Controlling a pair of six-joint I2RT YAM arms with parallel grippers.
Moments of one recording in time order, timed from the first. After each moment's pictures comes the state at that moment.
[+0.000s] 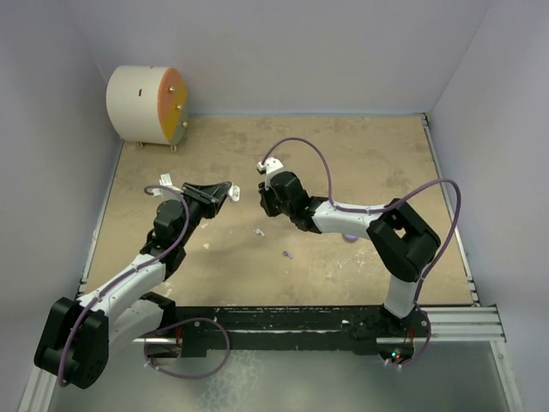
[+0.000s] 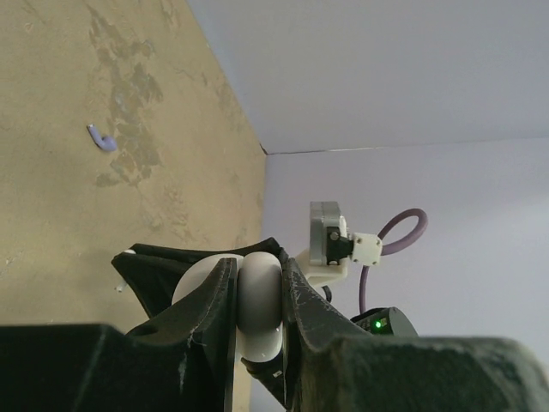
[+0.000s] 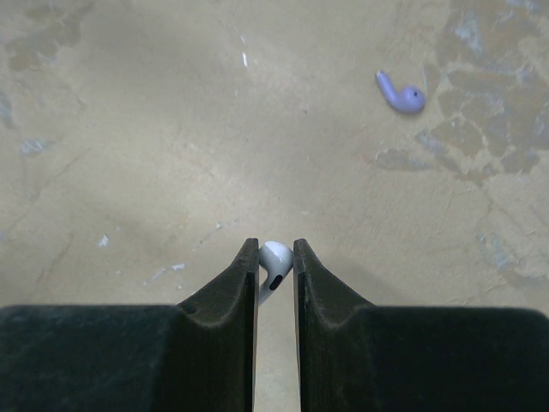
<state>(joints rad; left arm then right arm) -0.37 0.99 0.37 0.54 -0.02 -1.38 0.81 1.81 1.07 0.19 0.14 0.20</state>
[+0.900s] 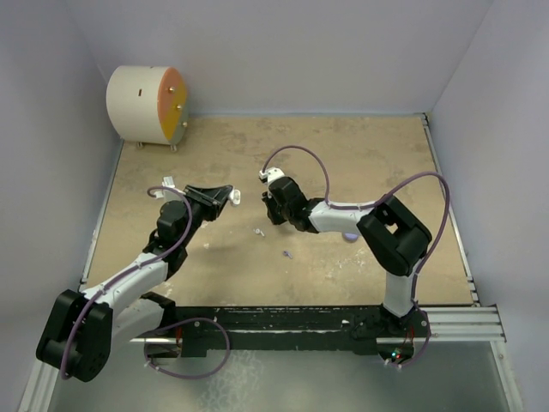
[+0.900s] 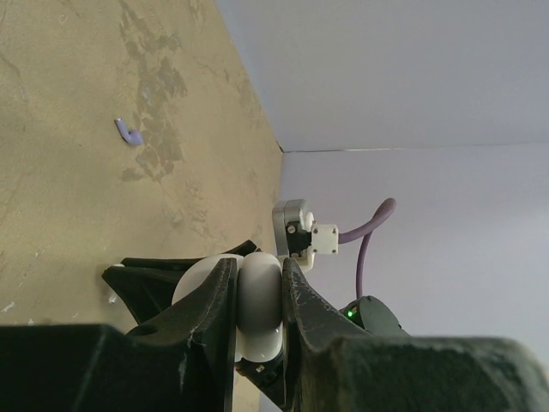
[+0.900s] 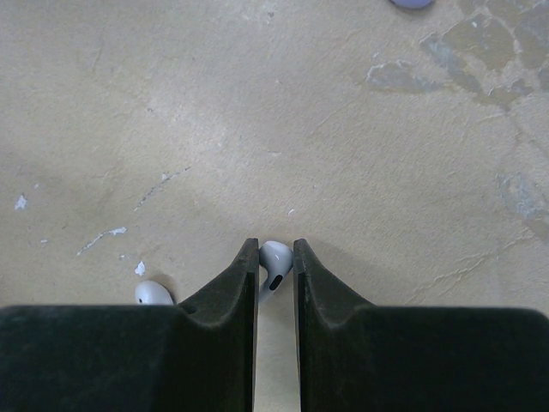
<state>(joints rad) -0.37 1.03 0.35 0.57 -0.02 -1.38 0.80 1.88 1.07 0.08 0.14 0.22</state>
